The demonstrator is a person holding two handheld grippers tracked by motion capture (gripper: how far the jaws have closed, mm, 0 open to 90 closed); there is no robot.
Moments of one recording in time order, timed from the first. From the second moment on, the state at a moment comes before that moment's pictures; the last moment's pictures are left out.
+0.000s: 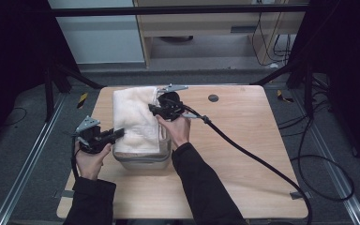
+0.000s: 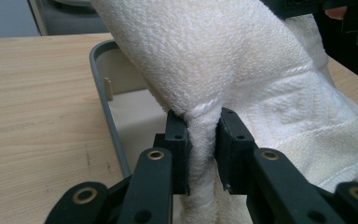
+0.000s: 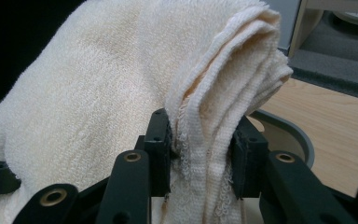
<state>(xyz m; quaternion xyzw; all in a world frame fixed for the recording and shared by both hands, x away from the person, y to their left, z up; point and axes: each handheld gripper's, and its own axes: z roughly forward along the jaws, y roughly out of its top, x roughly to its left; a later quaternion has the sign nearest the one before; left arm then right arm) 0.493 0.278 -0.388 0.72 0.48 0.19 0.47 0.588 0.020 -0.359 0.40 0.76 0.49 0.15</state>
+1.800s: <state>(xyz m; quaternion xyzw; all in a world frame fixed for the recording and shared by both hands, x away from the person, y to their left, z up) 0.512 0.261 -0.432 0.76 0.49 0.18 0.39 0.595 0.020 -0.429 0.42 0.78 0.43 0.15</state>
